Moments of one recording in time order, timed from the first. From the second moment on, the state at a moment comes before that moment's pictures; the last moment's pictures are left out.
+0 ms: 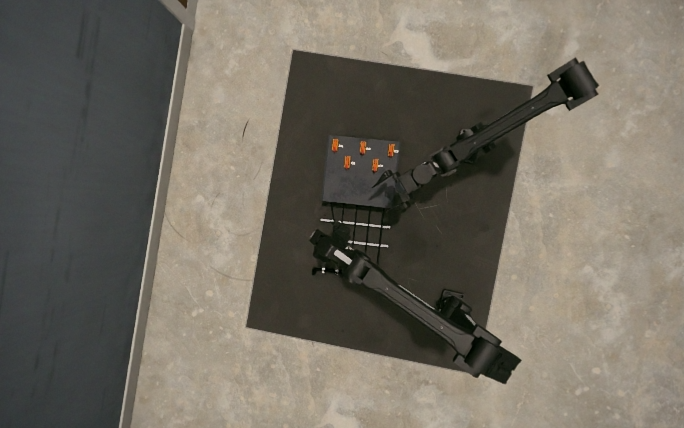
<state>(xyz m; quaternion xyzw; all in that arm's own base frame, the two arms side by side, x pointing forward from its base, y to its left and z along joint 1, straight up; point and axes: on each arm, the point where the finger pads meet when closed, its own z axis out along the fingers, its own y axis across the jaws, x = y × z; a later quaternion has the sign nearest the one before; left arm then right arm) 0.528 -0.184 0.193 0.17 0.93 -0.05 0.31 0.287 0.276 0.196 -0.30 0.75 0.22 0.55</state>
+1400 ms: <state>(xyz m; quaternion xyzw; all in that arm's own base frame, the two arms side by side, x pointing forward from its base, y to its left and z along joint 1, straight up) 0.483 -0.188 0.056 0.62 0.78 -0.01 0.03 0.273 0.273 0.185 -0.35 0.75 0.24 0.51</state>
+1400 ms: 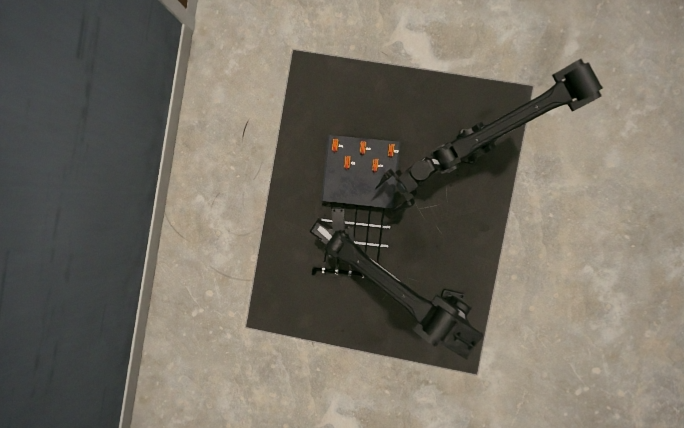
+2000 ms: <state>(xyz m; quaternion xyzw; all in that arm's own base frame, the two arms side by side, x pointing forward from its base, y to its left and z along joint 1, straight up) 0.476 -0.190 0.037 0.66 0.75 0.00 -0.01 0.273 0.273 0.185 -0.35 0.75 0.24 0.51</state>
